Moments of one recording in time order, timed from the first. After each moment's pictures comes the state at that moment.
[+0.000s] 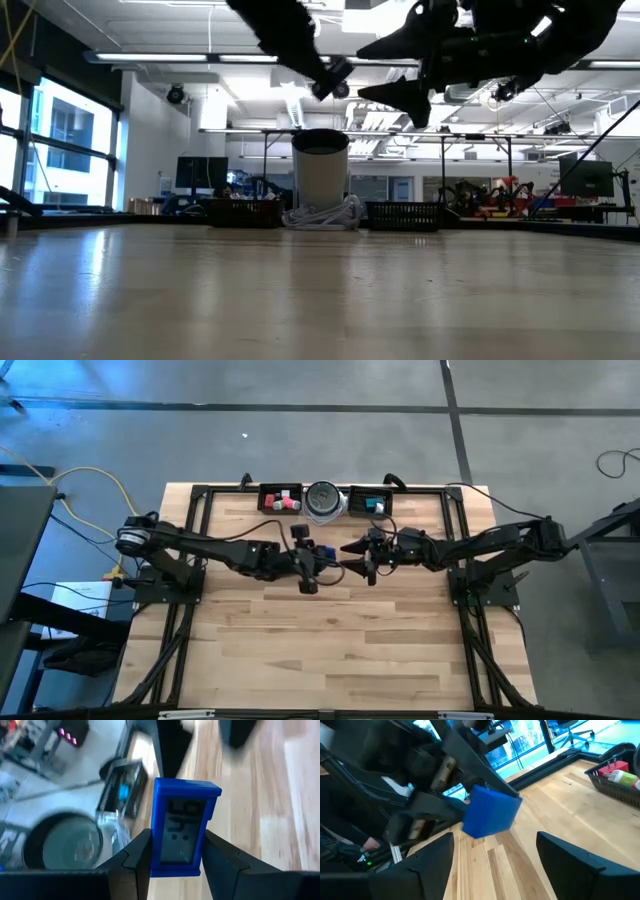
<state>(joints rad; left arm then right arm) -0.13 1.57 1.26 -0.35 -0.60 0.20 -0.10 1.35 0.54 0.73 -0.08 0.50</state>
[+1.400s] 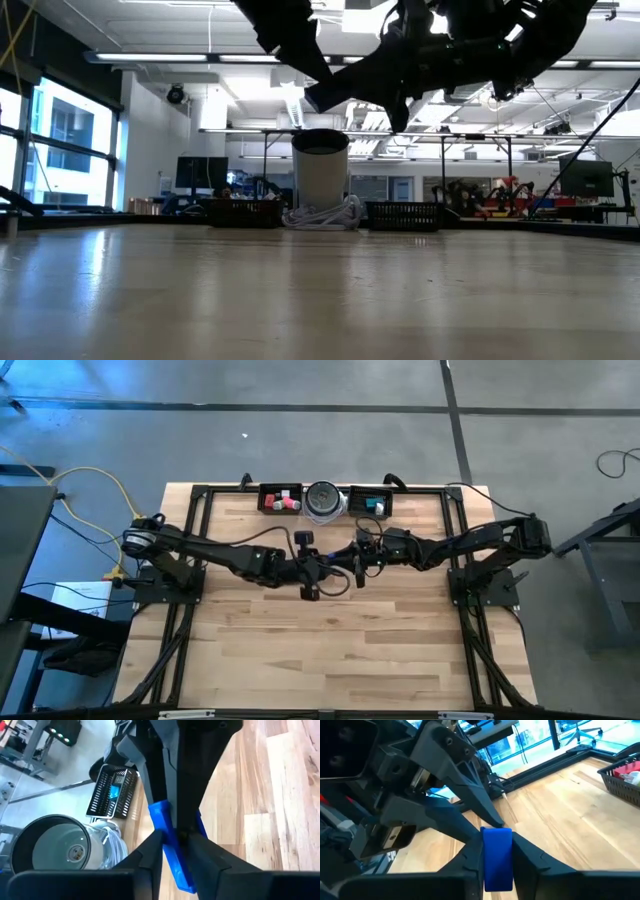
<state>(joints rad) -0.17 1.62 1.33 -0.41 -0.60 0.18 -0.10 1.50 0.64 0.75 -0.12 0.44</state>
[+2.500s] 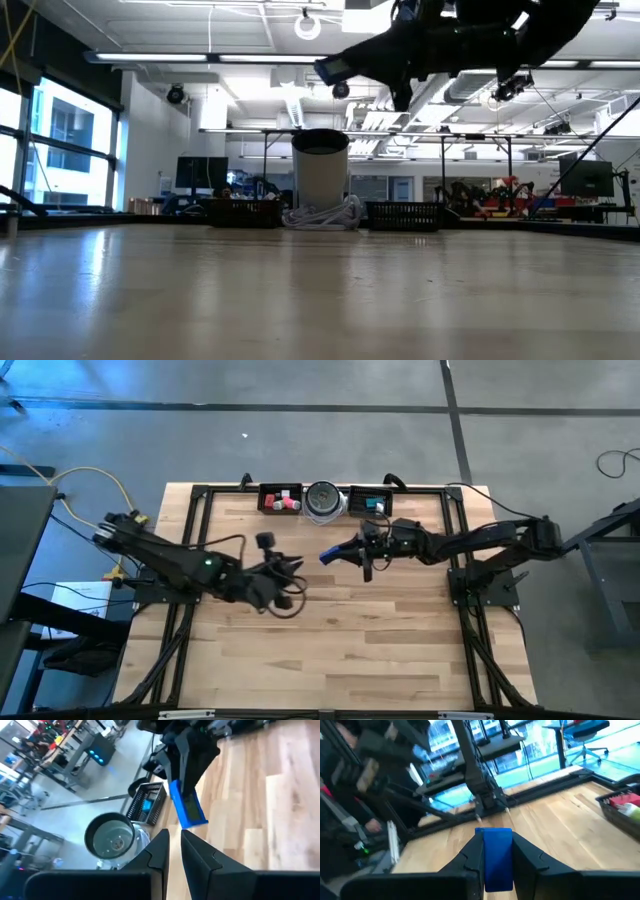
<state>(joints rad) -0.38 1.38 1.33 -0.59 -0.89 0.04 -0.15 1.41 0.64 0.70 -0.19 0.36</state>
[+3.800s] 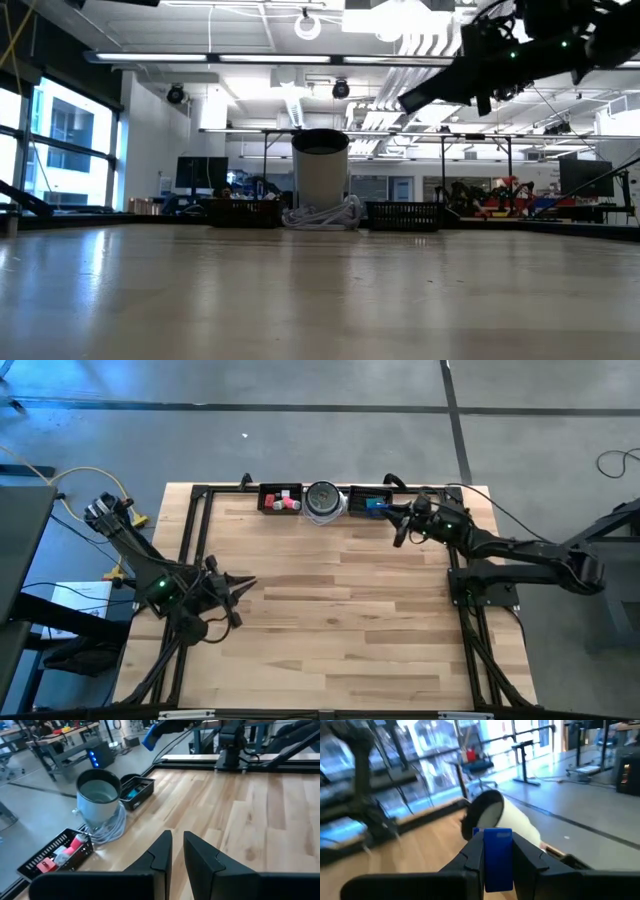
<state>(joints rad) -0.82 1.01 0.83 -0.61 -1.23 -0.69 -0.47 0.89 0.40 0.41 0.04 0.20</state>
